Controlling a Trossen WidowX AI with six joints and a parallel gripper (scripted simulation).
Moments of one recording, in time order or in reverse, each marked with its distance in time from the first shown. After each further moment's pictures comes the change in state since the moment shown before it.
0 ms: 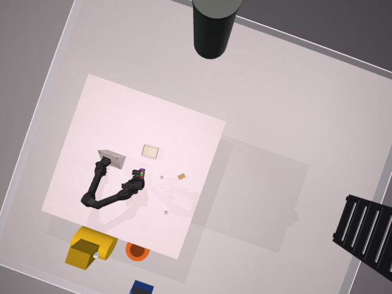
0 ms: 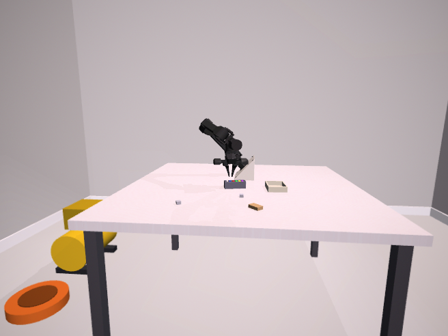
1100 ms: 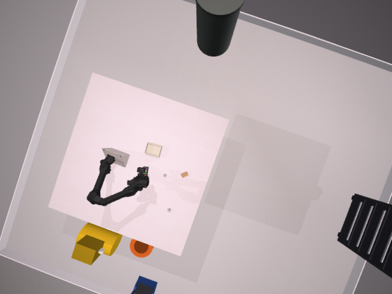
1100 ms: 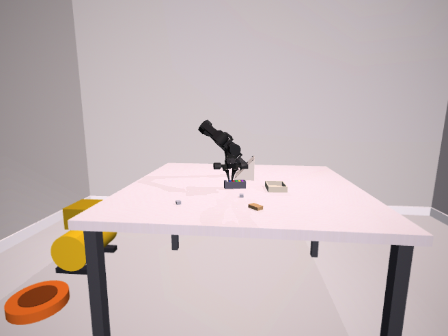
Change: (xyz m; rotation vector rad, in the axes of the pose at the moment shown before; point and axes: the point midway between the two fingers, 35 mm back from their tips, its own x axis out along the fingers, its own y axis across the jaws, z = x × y) arm 0.024 -0.001 0.001 0.001 0.000 0.000
